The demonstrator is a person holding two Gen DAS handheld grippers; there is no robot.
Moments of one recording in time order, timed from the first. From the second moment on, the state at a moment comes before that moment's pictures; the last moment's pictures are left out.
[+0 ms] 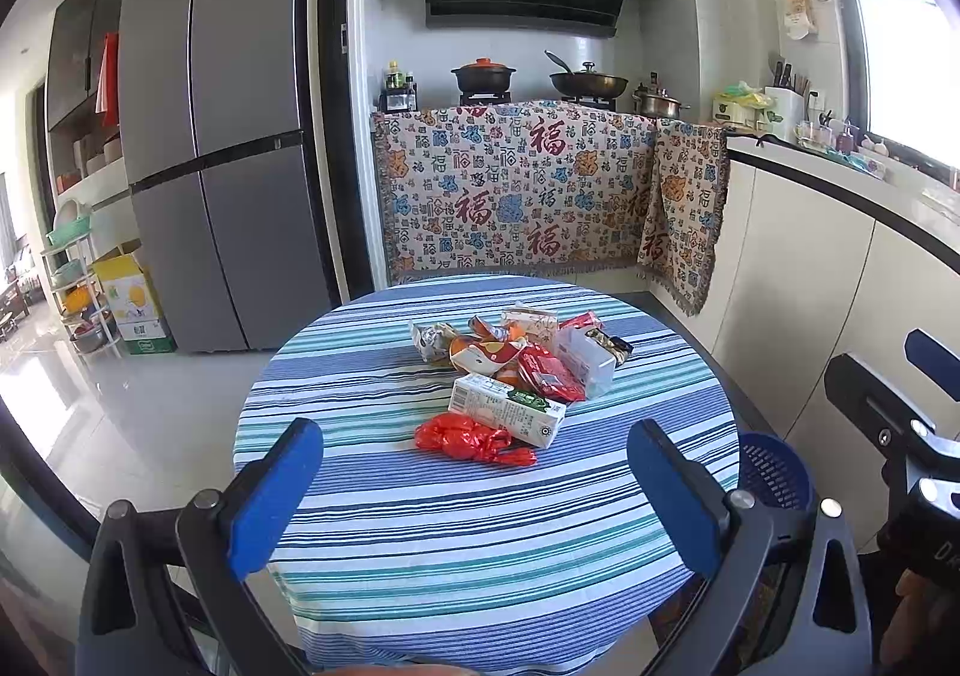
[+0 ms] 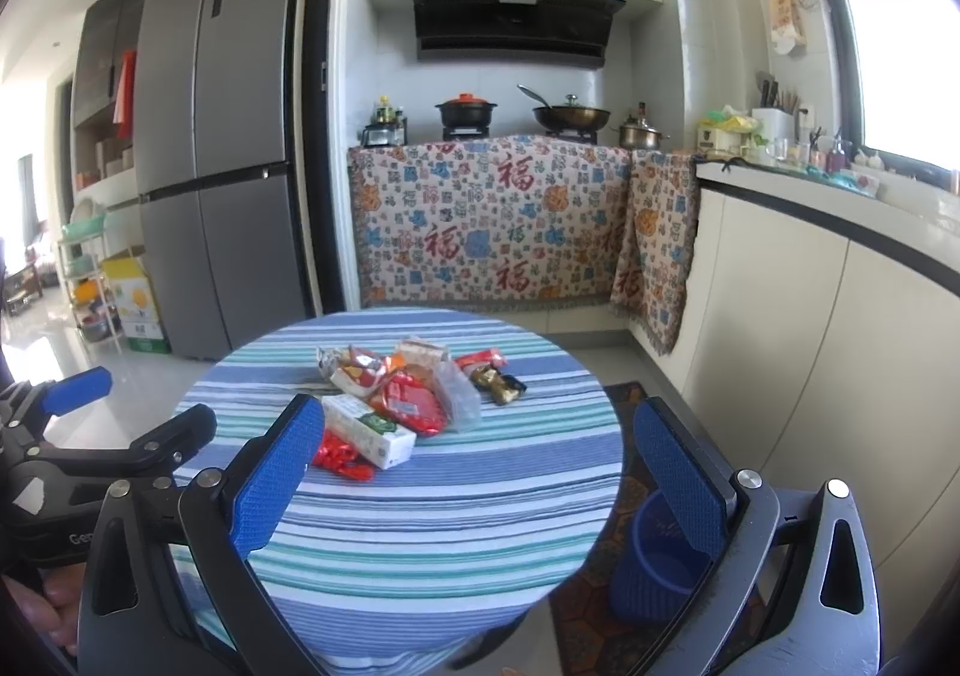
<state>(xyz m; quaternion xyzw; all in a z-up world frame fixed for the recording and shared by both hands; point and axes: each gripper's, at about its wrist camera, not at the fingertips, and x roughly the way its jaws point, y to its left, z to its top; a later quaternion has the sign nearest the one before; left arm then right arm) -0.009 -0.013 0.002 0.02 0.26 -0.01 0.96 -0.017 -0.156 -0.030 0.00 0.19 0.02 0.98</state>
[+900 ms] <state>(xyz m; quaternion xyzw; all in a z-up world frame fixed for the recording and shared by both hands) -0.009 -0.014 0.002 0.02 0.26 -0.01 0.96 -0.017 -0.156 -0.031 0.00 0.19 0.02 0.98</state>
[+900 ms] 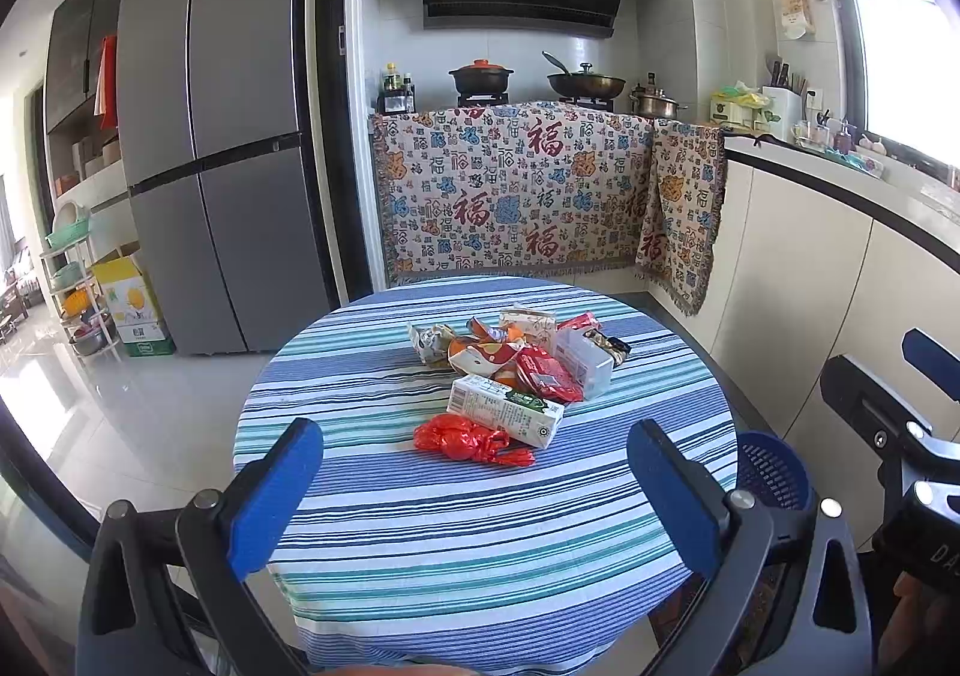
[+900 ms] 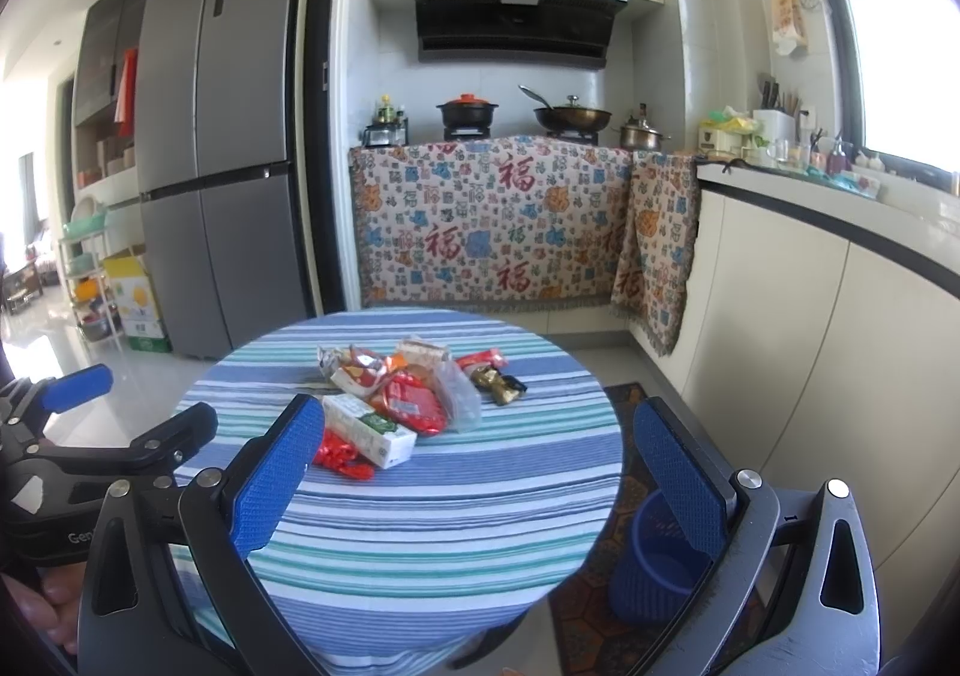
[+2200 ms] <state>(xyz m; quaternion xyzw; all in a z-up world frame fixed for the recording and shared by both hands) -0.010 -0.016 -0.001 0.02 0.27 -0.01 0.96 -0.019 -0.156 -0.033 0.00 0.19 0.02 0.98</state>
